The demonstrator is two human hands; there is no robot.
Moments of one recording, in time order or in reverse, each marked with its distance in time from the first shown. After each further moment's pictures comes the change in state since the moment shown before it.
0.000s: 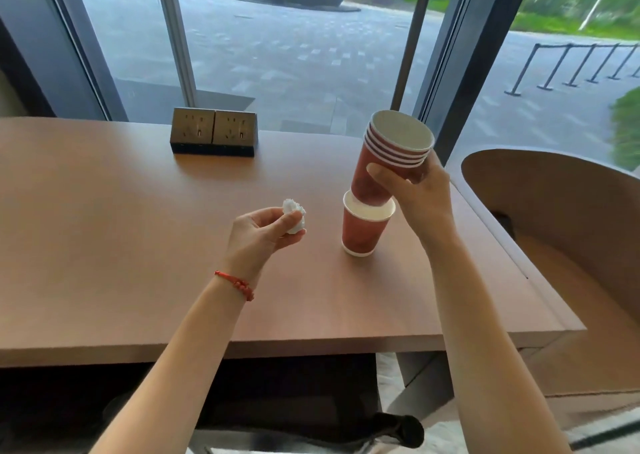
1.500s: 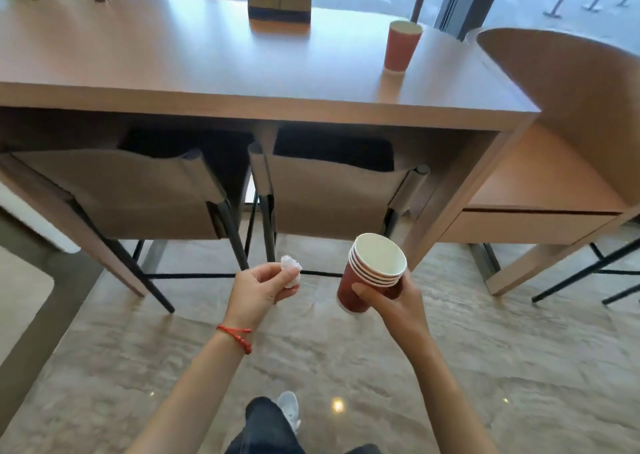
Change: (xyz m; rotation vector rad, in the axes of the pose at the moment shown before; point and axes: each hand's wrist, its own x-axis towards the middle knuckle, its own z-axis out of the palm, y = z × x) left_hand -0.434 -0.082 -0.162 0.109 0.155 -0.334; right_hand -0.525 0.002 -0.001 0.106 -0.122 0.467
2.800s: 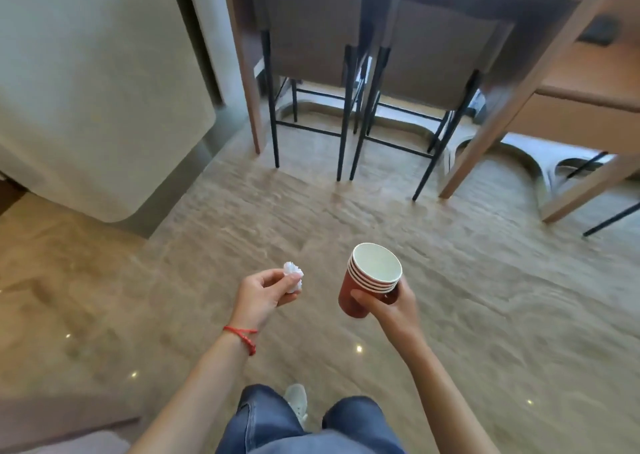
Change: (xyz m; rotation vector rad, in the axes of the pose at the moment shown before) left_hand -0.601 -0.235 -0.197 -0.009 0.328 -0.056; right_hand -0.603 0.119 -0.008 -0.044 -0.300 0.109
